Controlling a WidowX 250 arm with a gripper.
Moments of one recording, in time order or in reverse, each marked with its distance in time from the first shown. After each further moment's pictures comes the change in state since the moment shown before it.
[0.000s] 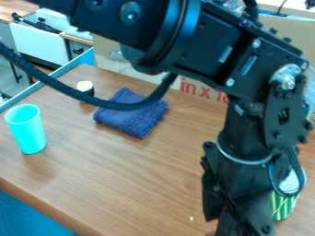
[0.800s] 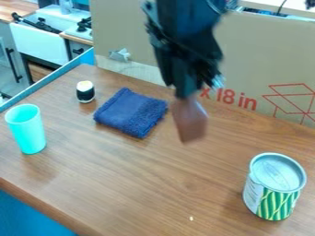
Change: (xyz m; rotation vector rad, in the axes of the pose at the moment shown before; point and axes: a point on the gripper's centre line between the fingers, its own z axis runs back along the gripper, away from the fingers) arm -0.009 0.105 0.101 0.159 -0.192 0.258
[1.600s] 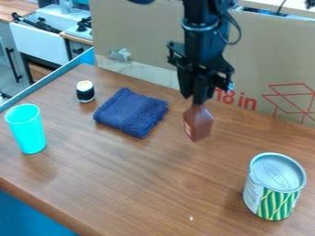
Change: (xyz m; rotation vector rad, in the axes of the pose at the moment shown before) arm 0.050 0.041 -0.097 -0.065 0.122 0.192
